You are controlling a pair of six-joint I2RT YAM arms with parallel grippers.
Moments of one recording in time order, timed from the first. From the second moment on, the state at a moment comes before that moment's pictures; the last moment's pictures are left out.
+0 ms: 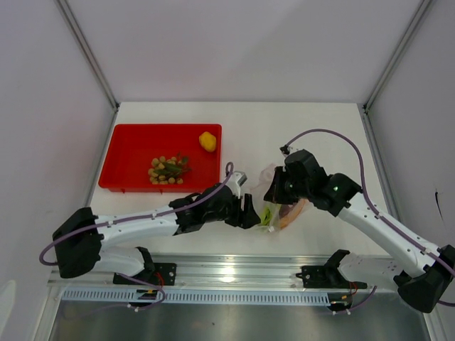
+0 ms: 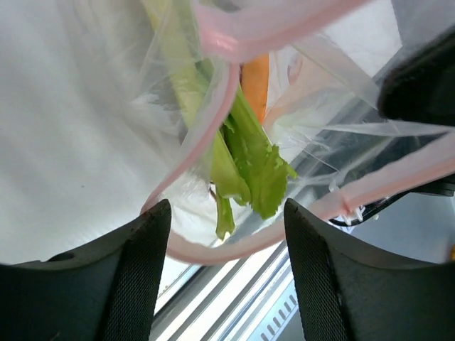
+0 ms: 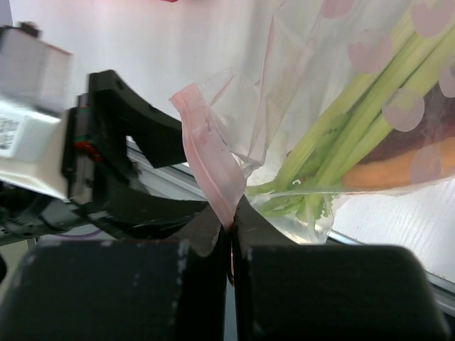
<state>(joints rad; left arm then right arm) -1.07 1.30 0.73 -0.01 0.03 -0.73 0.76 1.08 1.08 -0.77 -0.06 0.73</state>
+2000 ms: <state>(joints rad) -0.23 1.67 1.12 -0.53 0.00 -1.05 0.70 1.07 1.08 -0.79 -0.09 0.68</state>
